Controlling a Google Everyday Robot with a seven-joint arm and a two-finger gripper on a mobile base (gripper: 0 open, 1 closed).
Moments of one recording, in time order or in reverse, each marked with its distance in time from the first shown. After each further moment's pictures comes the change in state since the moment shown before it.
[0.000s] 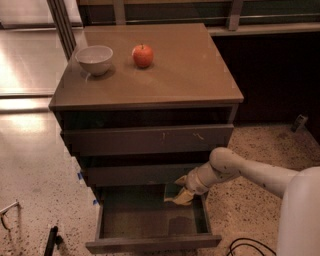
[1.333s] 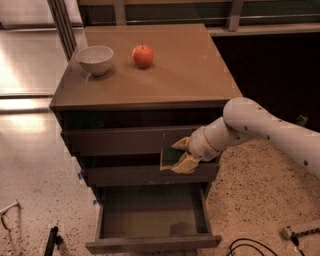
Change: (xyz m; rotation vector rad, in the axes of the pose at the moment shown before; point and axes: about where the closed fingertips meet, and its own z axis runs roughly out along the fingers) arm -0.166 0.046 -0.169 0.087 -0.028 -0.172
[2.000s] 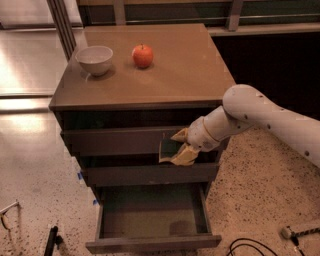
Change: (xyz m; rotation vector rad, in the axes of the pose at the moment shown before) arm -0.021 -0.007 -0.023 0.005 0.015 -0.001
